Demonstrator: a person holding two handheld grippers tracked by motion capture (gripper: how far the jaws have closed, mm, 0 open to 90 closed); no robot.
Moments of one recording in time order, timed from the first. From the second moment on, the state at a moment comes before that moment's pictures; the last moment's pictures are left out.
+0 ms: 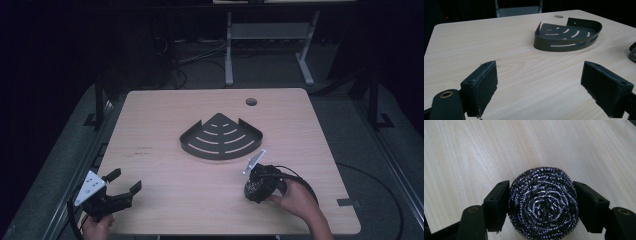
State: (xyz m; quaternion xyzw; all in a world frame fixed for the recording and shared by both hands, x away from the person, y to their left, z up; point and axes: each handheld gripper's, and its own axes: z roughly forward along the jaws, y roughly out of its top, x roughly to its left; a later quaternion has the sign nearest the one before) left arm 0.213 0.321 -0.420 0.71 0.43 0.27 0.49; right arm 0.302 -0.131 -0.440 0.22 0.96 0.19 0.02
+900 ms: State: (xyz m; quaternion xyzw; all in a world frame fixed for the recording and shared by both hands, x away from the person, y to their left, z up) left arm 0.214 0.324 -0.421 0.71 0.43 0.27 0.49; right arm 0.304 -0.137 -0.417 0.22 0.95 0.21 0.02
